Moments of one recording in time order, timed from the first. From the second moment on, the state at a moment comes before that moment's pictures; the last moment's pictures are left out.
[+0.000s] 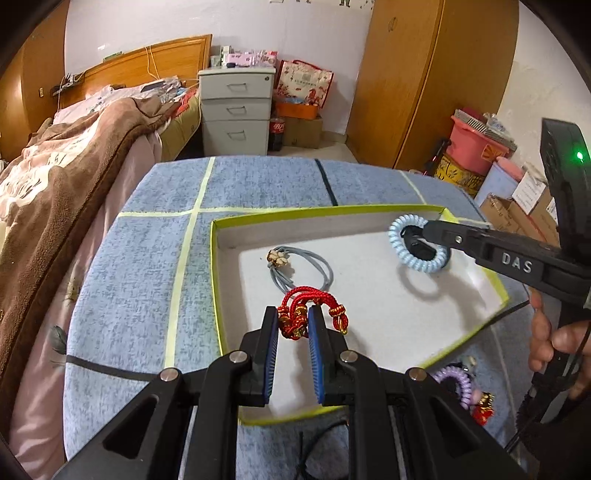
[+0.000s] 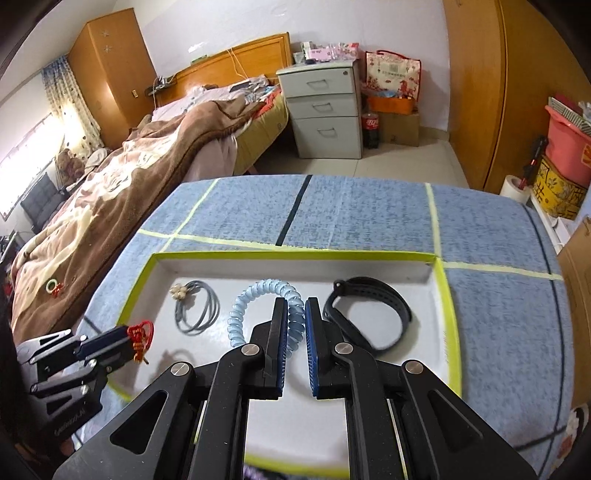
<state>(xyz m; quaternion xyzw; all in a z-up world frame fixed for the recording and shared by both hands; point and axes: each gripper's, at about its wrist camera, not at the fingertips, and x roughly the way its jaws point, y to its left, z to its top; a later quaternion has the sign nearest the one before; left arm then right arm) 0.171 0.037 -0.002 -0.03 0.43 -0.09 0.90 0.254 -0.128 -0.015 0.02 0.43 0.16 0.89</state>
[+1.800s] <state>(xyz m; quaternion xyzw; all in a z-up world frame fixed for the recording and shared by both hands) 0.171 0.038 -0.006 -0.05 0.44 -0.10 0.89 0.256 -0.113 -0.022 0.00 0.44 0.17 0.88</state>
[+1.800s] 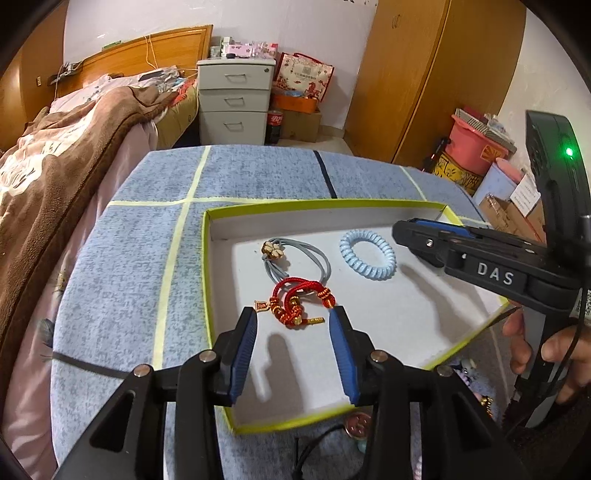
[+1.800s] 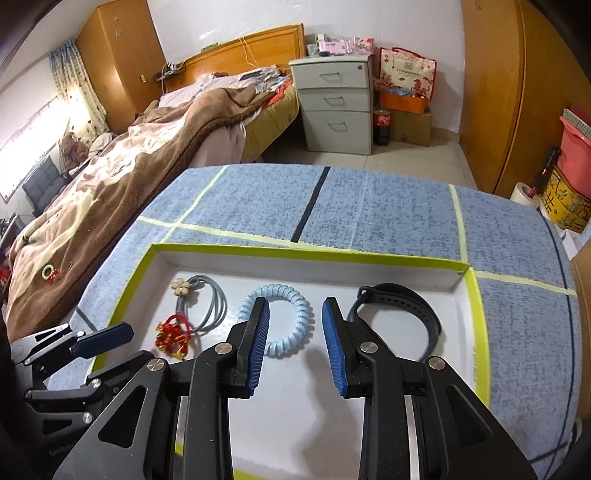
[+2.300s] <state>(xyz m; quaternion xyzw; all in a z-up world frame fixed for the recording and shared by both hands) 0.101 0.050 0.021 -0.07 0.40 -0.10 0.91 0.161 -0.149 0.009 0.02 0.40 0.17 0.90</state>
